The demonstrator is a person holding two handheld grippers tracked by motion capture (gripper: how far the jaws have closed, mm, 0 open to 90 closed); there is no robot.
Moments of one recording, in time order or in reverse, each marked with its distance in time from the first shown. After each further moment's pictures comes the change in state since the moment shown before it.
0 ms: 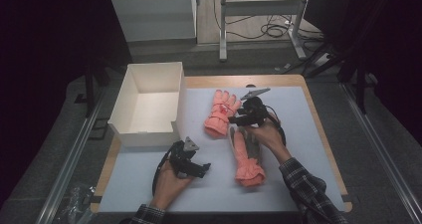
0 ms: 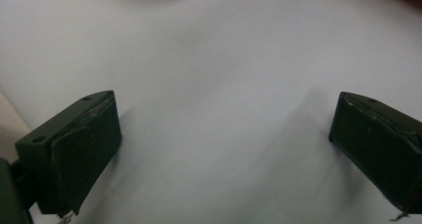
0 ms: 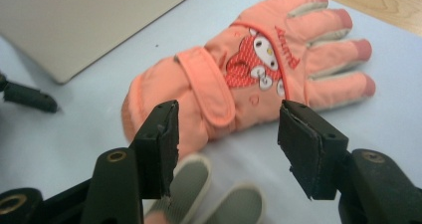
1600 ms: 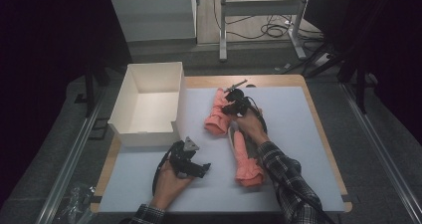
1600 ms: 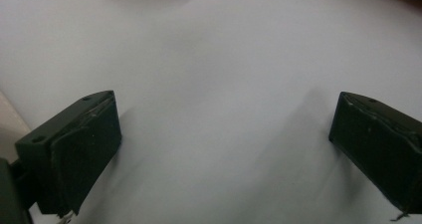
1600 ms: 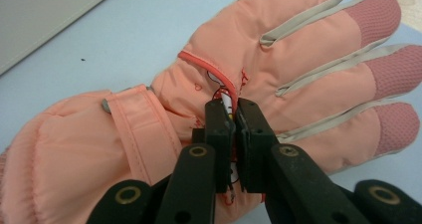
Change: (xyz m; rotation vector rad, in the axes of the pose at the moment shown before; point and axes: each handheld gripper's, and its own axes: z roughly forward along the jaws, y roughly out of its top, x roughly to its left) left arm 0.000 0.000 0.000 -0.001 -0.001 -0.004; right arm -0.017 0.031 0.075 0.126 -0.092 0.005
